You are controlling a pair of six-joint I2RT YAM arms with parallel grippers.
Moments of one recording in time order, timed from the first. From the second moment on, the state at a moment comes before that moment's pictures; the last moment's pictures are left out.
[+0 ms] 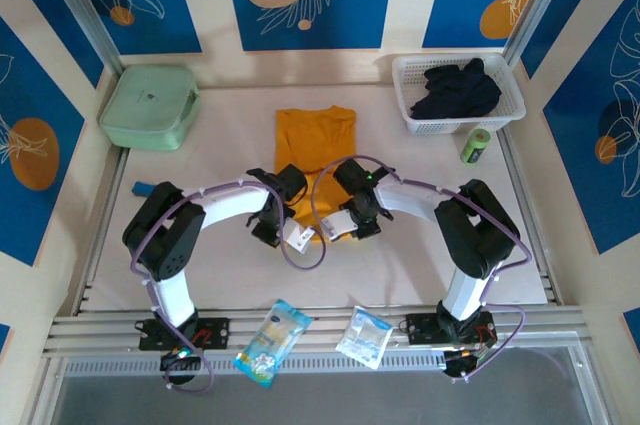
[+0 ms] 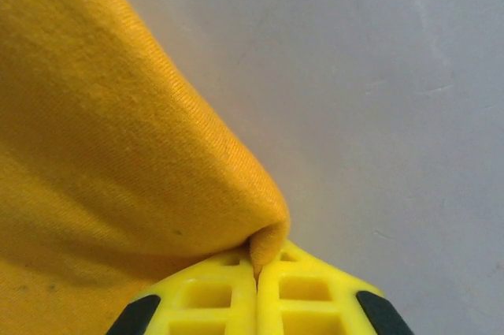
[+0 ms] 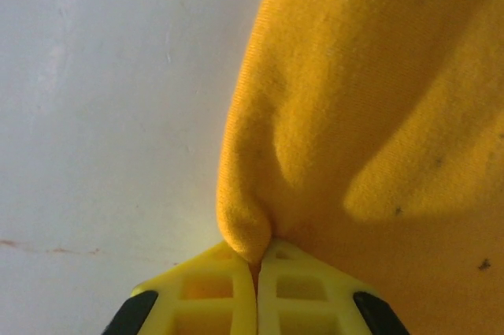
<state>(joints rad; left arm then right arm) -0.70 1.81 1.11 -0.84 0.04 1.39 0.65 1.74 1.05 -0.74 -0.10 -1.33</state>
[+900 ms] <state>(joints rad) -1.27 1.11 0.89 -1.04 -0.29 0.89 1.02 1.07 0.85 -1.03 -0.17 -0.89</state>
